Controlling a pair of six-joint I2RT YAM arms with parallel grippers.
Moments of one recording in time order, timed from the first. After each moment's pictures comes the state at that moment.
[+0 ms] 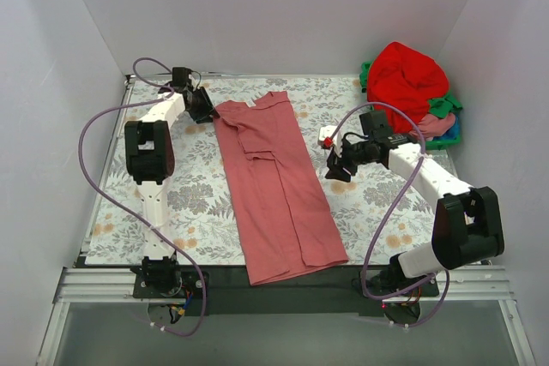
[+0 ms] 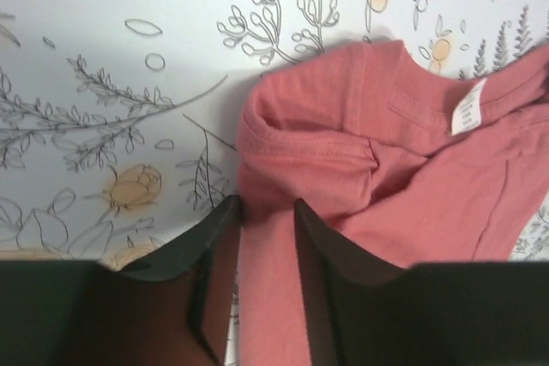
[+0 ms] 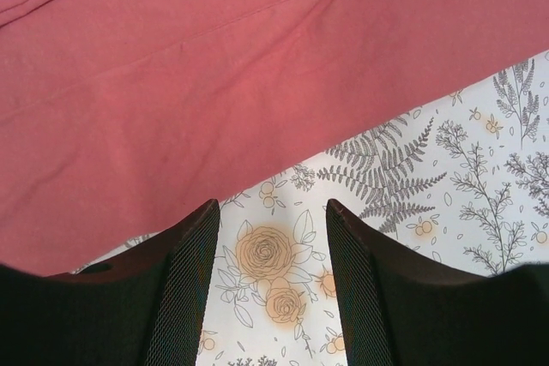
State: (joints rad) left arm -0.03 2.36 1.91 -0.50 0.27 -0.52; right arm 0.32 1.45 1.00 -0.57 -0.75 -0.93
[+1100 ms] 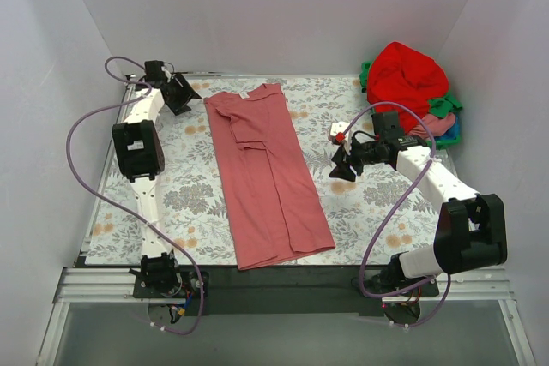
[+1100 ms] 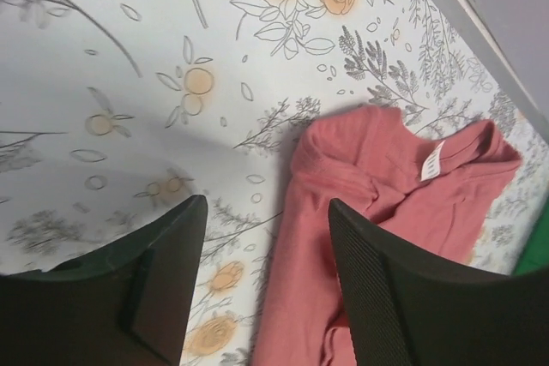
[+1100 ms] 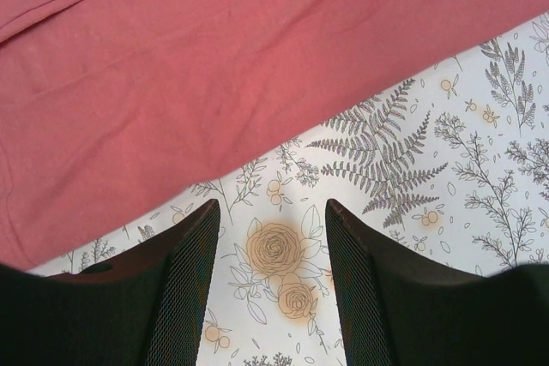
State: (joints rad) left arm 0.11 2.53 2.19 -0.51 0.34 -0.63; right arm 0.23 1.41 0.96 -0.55 -0.85 -0.89
